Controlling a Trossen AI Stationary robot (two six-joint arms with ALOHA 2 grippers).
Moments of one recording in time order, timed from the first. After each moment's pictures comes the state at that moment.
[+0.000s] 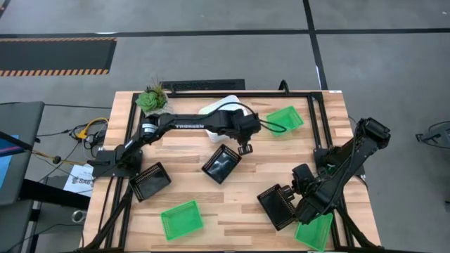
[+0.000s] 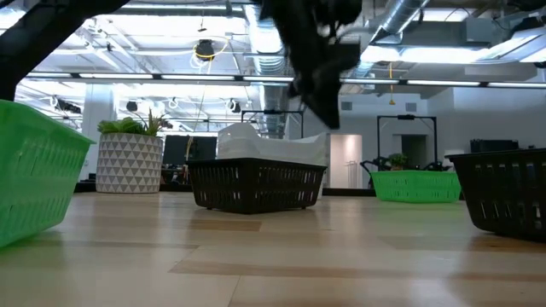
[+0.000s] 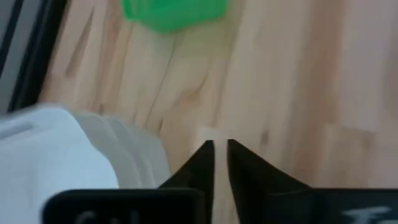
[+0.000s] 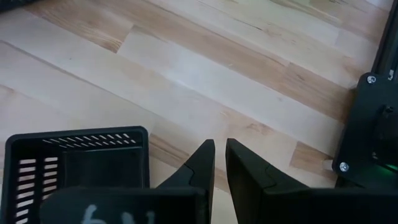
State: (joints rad) left arm 0.12 2.23 2.05 -0.89 -0.21 -0.02; right arm 0.84 1.54 1.14 -1.43 0.45 2.00
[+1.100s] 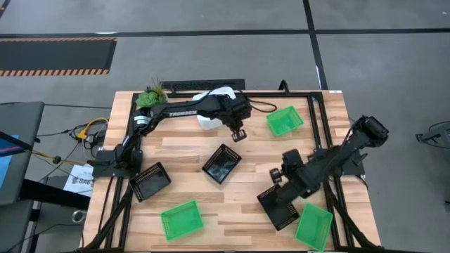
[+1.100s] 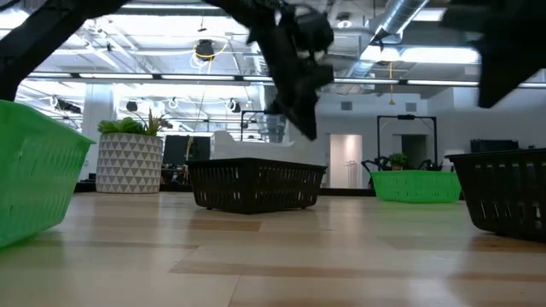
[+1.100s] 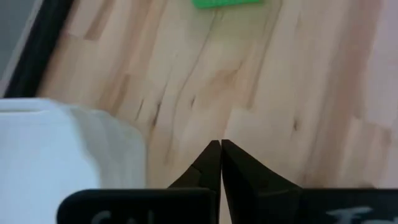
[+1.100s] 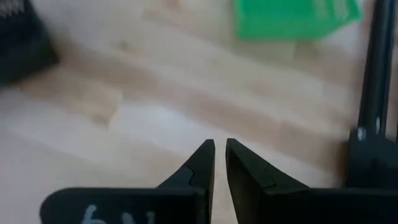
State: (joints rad) left arm 0.26 2.14 1.95 -0.88 -0.06 -0.04; right arm 0.59 1.54 1.14 -1.43 0.59 1.86
